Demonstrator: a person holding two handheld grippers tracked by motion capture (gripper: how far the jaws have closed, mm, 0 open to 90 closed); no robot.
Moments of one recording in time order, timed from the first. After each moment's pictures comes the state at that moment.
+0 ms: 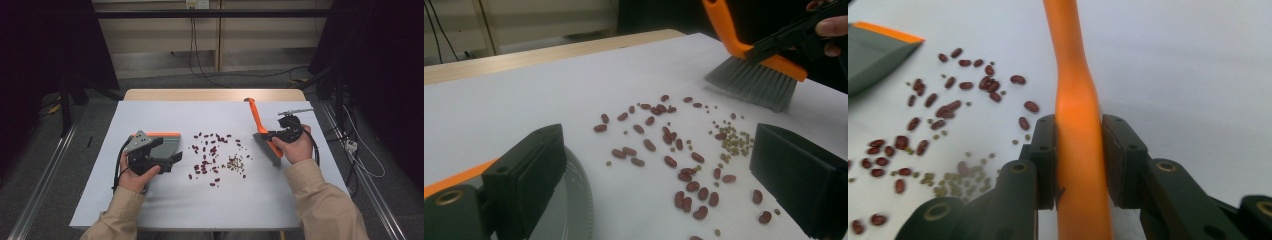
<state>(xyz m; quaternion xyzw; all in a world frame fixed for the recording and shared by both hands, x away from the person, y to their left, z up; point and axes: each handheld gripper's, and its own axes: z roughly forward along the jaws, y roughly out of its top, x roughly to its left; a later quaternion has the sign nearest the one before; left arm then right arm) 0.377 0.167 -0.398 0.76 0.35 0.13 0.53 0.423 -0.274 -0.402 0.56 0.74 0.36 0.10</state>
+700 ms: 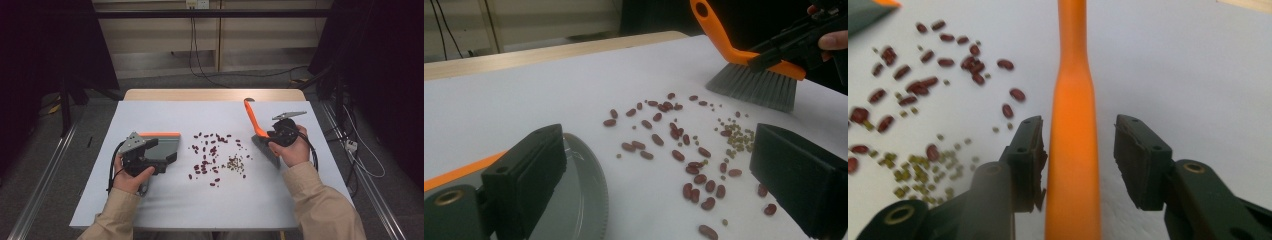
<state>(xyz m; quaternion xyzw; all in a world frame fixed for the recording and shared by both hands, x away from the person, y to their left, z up) 0.375 0.181 -0.402 0.75 0.35 0.13 0.54 0.417 -0.265 -0.408 0.51 0.78 0.33 0.16</state>
